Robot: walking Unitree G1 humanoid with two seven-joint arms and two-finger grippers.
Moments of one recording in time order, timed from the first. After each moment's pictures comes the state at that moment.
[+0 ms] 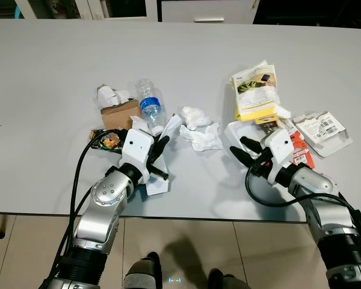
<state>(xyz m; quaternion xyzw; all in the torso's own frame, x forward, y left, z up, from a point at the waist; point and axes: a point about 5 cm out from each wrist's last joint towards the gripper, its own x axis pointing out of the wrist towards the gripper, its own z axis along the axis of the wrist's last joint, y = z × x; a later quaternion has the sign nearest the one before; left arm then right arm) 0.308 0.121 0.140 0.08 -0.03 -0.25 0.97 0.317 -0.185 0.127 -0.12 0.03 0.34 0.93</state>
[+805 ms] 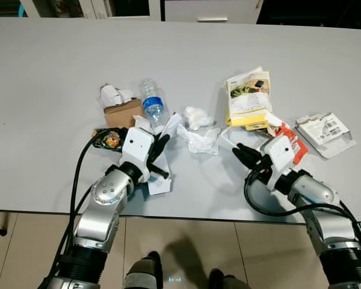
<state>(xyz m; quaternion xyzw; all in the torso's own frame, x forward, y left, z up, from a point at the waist) 0.310 0.121 0.141 0.08 -0.03 -0.25 0.96 0.303 -0.183 0.130 -0.12 0.01 0.30 0.95</state>
